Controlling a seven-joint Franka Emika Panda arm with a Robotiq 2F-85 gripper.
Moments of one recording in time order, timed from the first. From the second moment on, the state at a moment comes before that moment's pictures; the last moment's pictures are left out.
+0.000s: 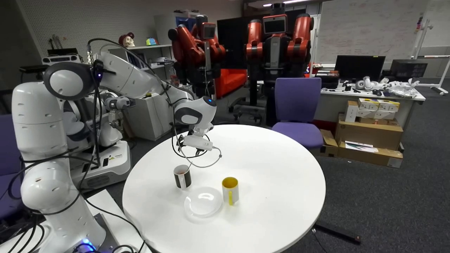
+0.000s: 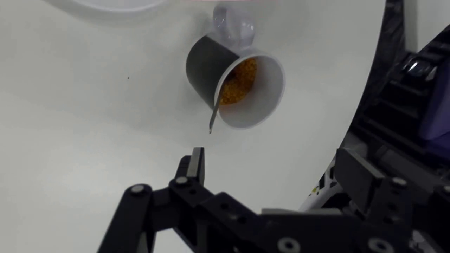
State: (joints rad) arm -0.14 0.25 -0.11 -2.04 0.45 1.94 -1.36
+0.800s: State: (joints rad) arm -0.13 0.33 -0.05 -1.98 0.22 2.13 -1.13
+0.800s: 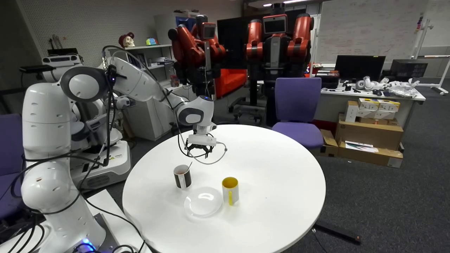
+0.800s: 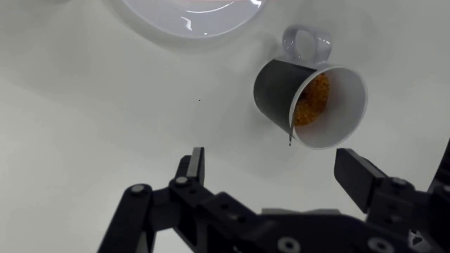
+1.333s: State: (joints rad) arm -0.13 0.34 -0.01 -2.02 0.23 2.14 -1.09
